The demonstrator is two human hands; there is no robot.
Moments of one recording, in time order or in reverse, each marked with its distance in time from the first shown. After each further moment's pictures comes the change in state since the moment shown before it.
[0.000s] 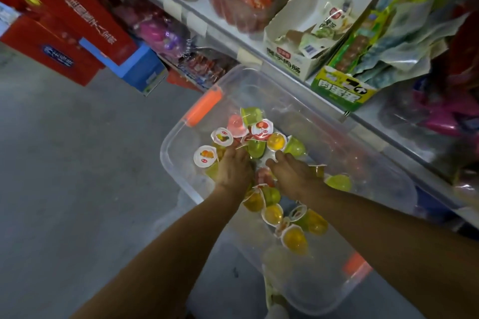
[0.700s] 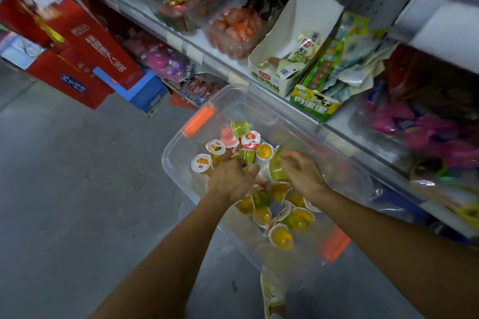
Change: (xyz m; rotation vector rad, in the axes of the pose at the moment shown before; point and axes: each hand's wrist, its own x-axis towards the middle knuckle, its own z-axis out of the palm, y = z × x) left_hand -0.048 0.001 -0.047 -1.291 0.170 -0.366; right_hand -0.069 0.023 -0.049 1.317 0.294 0.490
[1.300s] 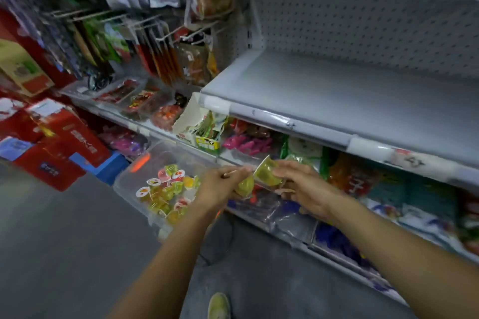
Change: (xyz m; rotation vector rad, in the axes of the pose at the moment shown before) left_hand -0.312 0.264 0.050 -0.756 0.025 0.227; right_hand -0.339 0.018 -0.300 0.647 -0.090 -0.052
